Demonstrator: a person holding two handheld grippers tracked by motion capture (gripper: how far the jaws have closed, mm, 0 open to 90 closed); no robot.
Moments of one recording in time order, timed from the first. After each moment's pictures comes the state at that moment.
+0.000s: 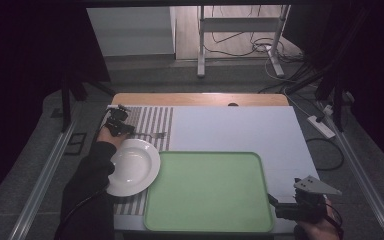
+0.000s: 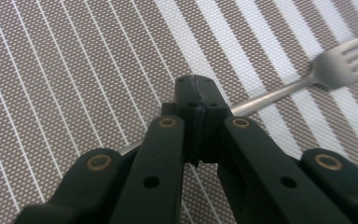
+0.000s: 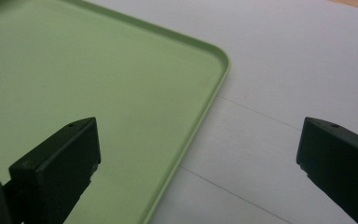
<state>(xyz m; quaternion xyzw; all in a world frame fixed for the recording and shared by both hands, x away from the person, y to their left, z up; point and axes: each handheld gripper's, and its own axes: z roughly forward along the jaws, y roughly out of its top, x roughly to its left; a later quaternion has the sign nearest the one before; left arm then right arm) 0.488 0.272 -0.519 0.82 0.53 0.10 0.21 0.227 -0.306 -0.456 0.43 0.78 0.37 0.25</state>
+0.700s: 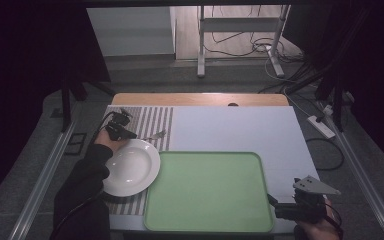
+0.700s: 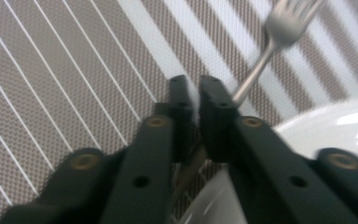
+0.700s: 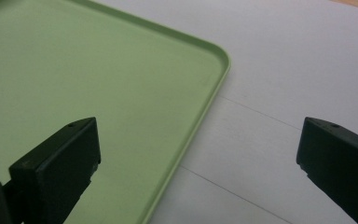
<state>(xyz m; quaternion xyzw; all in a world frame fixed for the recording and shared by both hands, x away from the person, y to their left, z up) 0.472 0.267 -0.511 0.84 0.49 0.04 0.22 0.227 -0.305 -0.456 0.43 0.79 0.36 0.25</state>
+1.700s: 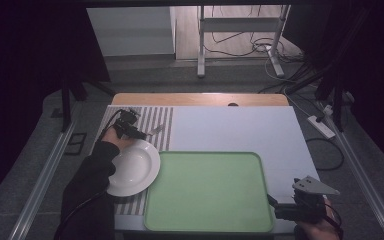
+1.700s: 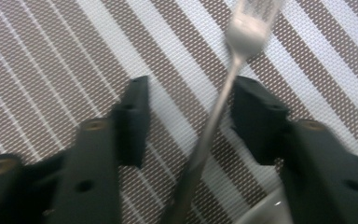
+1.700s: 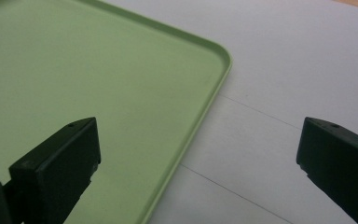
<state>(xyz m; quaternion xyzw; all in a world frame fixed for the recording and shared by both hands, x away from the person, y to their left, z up) 0.482 0.251 -0.518 0.86 0.46 0.08 0.20 0.227 -0.304 -0.456 0.43 0.79 0.36 0.25</state>
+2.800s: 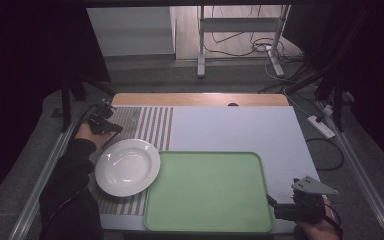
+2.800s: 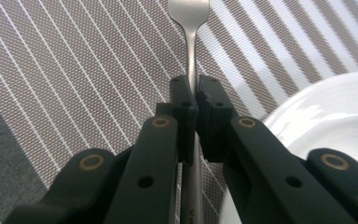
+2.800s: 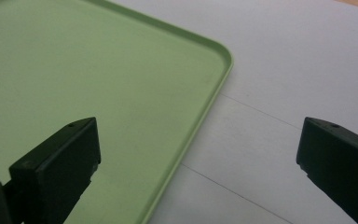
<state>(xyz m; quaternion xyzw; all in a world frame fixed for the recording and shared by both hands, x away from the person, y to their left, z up) 0.463 0.315 -0.475 0.85 0.48 0.06 0.22 0.227 -0.303 -0.457 0.43 0.79 0.36 0.25</state>
